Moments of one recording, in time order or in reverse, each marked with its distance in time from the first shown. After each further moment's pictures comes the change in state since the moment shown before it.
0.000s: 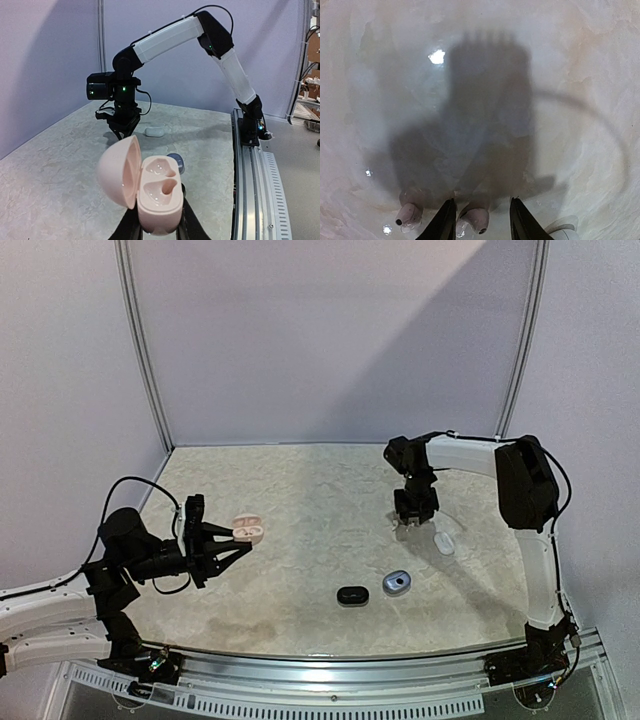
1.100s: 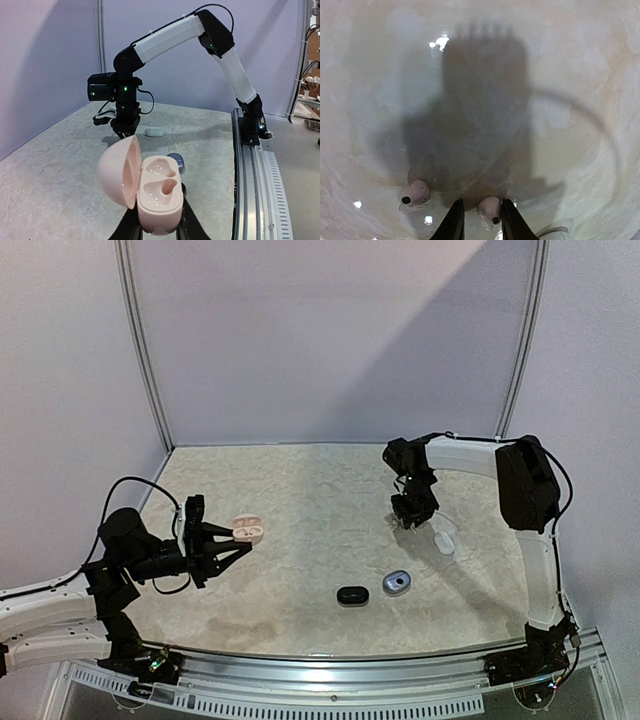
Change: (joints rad) left arm 0.000 0.000 -0.001 0.000 0.001 0.009; right arm 0.010 -0.016 -0.023 -0.002 -0.039 -0.208
